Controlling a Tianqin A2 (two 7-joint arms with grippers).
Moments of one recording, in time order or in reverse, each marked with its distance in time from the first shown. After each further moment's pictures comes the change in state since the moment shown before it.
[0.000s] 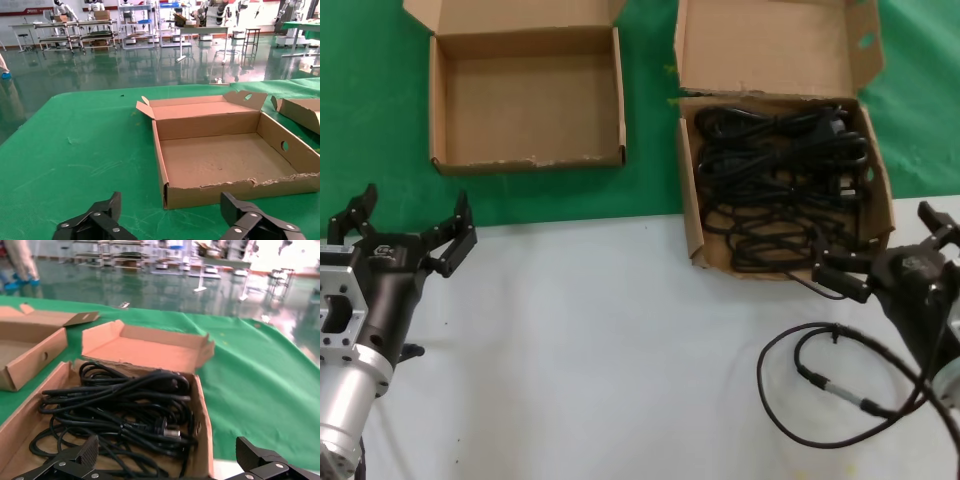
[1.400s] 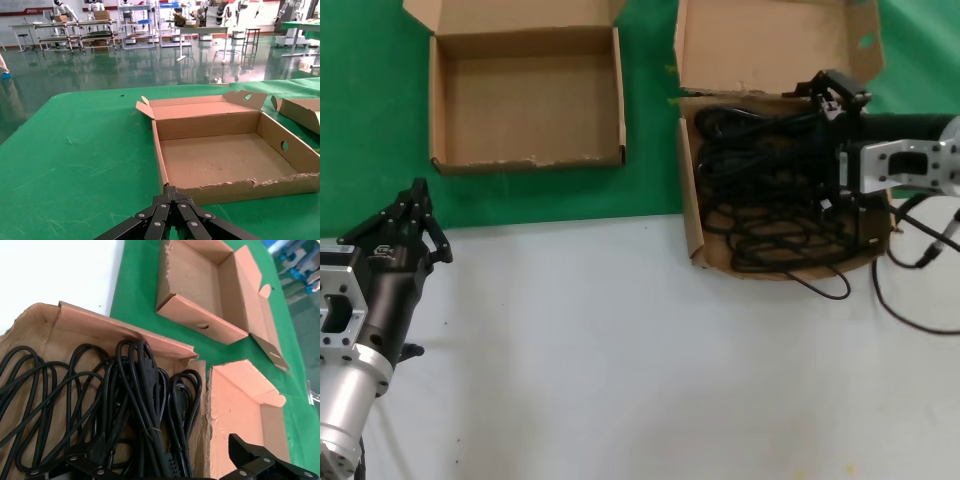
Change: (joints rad) left arm 0.000 0.000 0.000 0.000 0.000 0.000 0.000; right arm 0.897 0.247 -0.432 -0.438 -0.482 -0.757 -0.383
